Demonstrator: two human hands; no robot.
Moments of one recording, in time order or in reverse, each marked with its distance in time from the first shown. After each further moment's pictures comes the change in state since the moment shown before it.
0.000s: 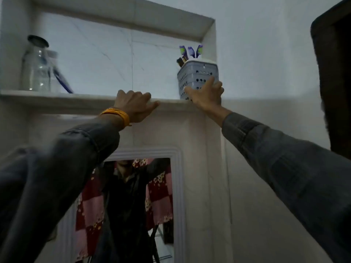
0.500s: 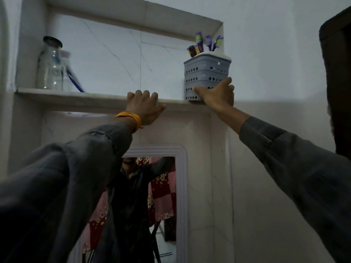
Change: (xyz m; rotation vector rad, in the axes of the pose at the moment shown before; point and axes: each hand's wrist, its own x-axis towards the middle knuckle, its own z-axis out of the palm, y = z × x) left_hand -0.014 0.010 0.005 0.016 -0.077 -0.108; right_hand -0.014 0.001 -0.021 0.147 0.075 0.062
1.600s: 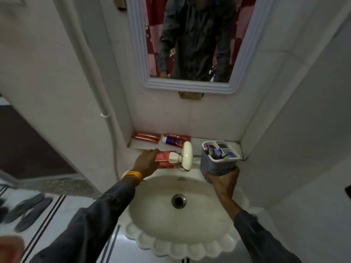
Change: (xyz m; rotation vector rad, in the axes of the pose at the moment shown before) left_hand -0.680 0.081 0.176 -0.460 -1.095 -0.536; right_hand -0.667 0.378 -0.043 -0.028 -0.602 0.883
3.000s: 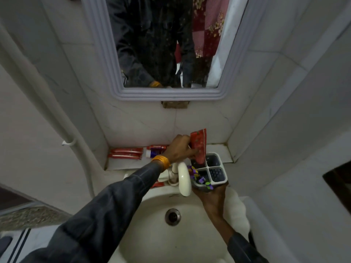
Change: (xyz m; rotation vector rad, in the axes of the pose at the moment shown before) left_hand 0.133 0.125 -0.019 -0.440 -0.223 0.430; right_hand 0.007 0.041 0.047 0.055 0.046 -0.073
